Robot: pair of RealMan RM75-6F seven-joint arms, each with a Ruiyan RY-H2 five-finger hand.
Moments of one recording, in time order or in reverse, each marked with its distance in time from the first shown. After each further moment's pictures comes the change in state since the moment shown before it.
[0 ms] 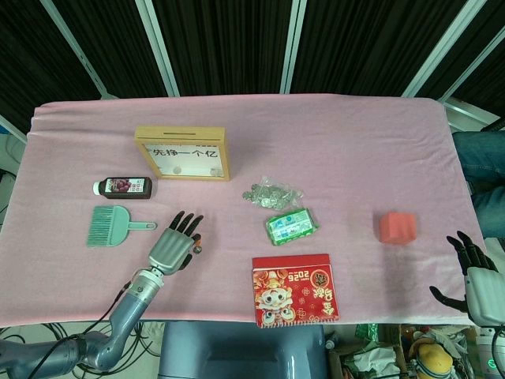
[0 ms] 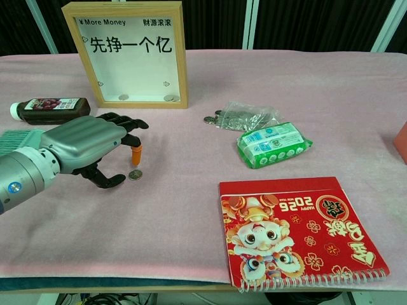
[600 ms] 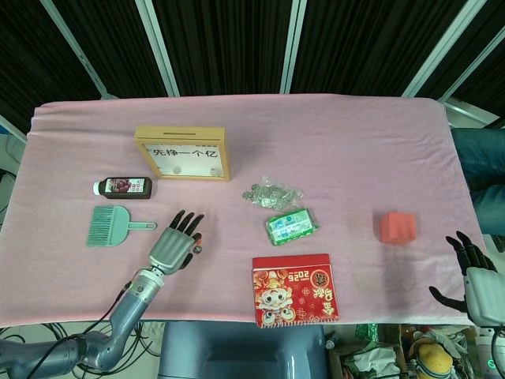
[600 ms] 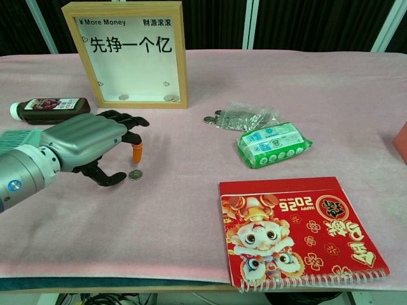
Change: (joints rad) left arm 0.000 0.002 0.001 -0.007 0.000 0.009 0.003; right arm 0.000 0.002 -0.002 -0.001 -0.004 0.000 0.000
